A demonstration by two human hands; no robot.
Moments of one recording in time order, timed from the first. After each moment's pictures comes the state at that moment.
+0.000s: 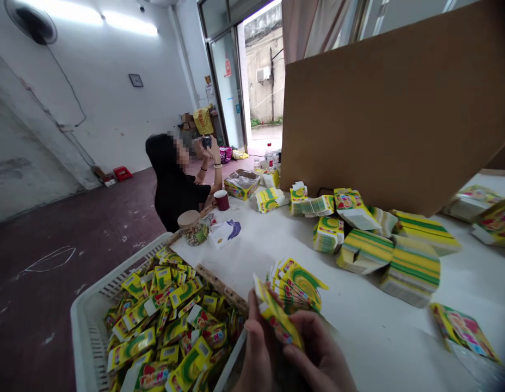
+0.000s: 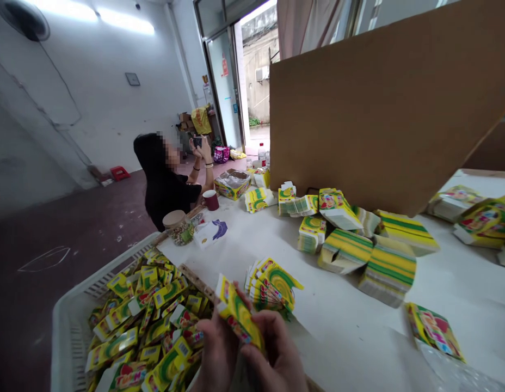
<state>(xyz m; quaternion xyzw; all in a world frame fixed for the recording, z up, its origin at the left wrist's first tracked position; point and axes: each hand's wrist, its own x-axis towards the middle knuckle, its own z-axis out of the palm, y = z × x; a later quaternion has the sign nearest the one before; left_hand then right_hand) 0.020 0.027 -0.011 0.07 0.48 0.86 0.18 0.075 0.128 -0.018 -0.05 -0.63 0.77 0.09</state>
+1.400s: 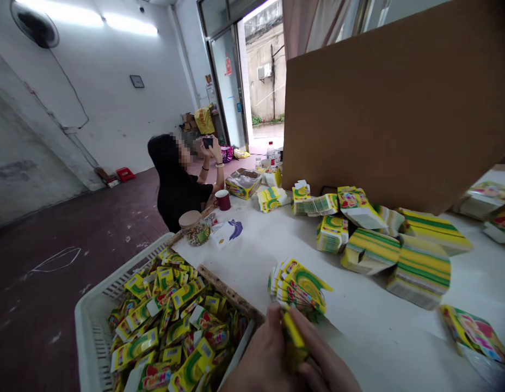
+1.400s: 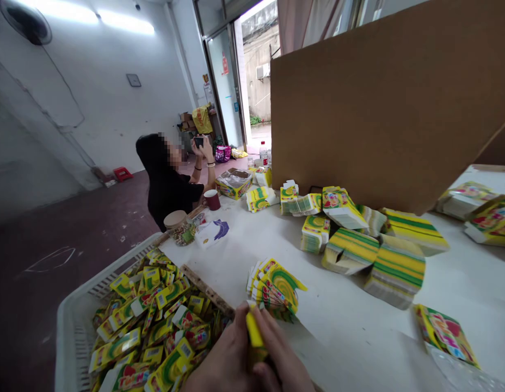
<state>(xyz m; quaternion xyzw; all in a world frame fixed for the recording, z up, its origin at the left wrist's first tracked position) 0.004 0.005 -0.028 0.37 0.79 0.44 0.18 0.083 0.152 -0.055 0.02 -0.84 0.54 0.09</state>
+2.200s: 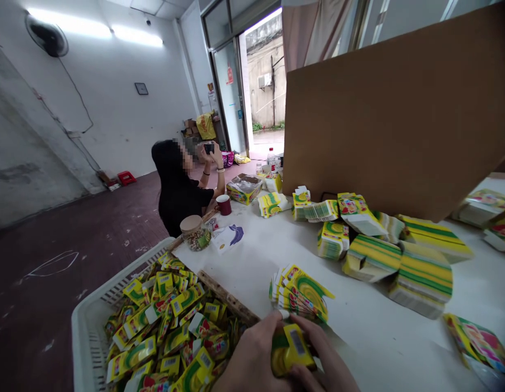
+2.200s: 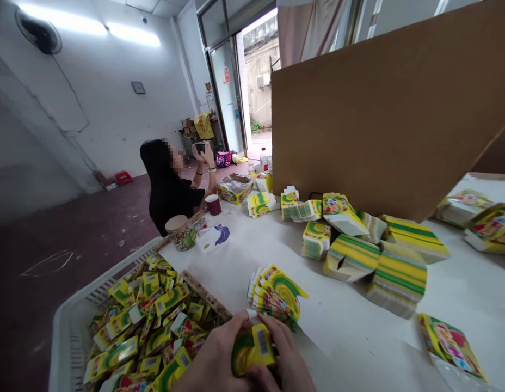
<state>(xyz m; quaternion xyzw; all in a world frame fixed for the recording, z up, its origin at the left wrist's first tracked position) -0.005 -0.010 0.006 0.33 0.82 0.43 0.20 0.072 0.157 -0.052 0.02 -0.86 0.48 0.13</state>
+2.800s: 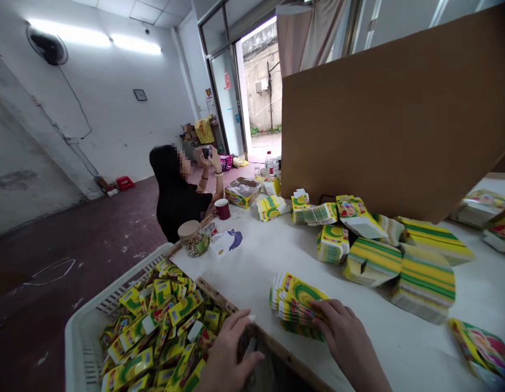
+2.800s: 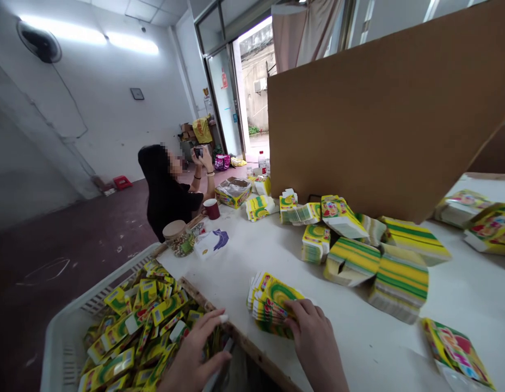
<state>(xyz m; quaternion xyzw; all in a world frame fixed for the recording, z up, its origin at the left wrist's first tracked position) -0.031 -0.061 -0.032 0.27 0.88 0.38 0.11 0.029 0.207 -0.074 -0.10 -0.94 0.26 0.18</state>
